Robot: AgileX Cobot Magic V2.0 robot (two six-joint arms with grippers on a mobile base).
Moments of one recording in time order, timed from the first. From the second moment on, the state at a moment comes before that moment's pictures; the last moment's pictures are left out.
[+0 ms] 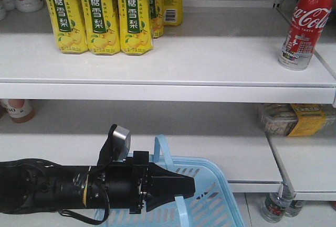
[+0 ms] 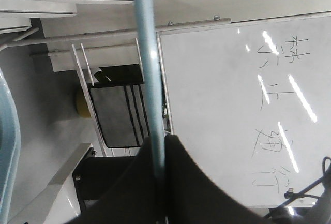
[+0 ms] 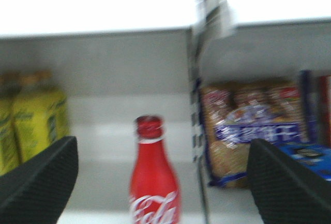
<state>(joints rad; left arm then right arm) -0.52 1.66 -0.61 1.10 -1.14 -2.07 0.14 0.82 -0.96 -0.61 0.14 0.65</state>
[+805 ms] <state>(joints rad) -0.52 1.66 -0.61 1.10 -1.14 -2.07 0.29 1.07 -1.09 -1.01 0.28 0.91</state>
